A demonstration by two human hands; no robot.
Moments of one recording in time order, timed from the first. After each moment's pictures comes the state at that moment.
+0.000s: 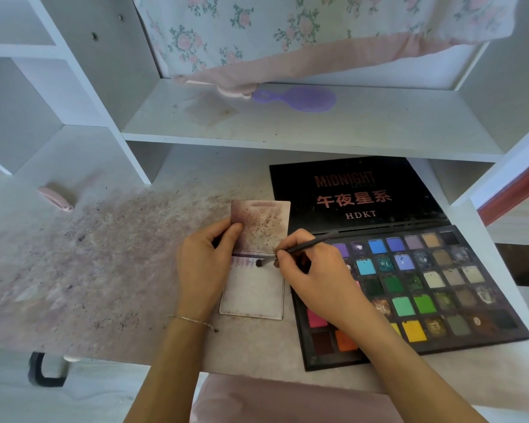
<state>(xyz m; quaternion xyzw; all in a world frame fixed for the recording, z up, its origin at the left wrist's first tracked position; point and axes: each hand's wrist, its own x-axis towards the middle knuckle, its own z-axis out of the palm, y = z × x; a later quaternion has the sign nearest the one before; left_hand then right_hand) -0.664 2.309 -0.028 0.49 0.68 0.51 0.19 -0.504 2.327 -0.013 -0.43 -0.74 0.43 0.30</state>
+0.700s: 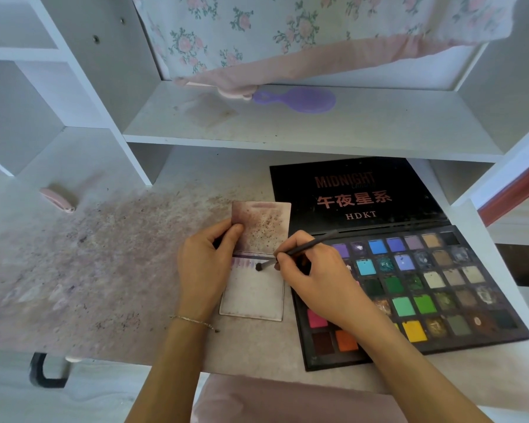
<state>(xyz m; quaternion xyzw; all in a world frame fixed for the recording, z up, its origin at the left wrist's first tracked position) -0.664 2.309 -0.028 0.48 0.69 0.51 0.20 -0.503 2.327 -0.012 -0.43 -0.74 0.44 0.28</state>
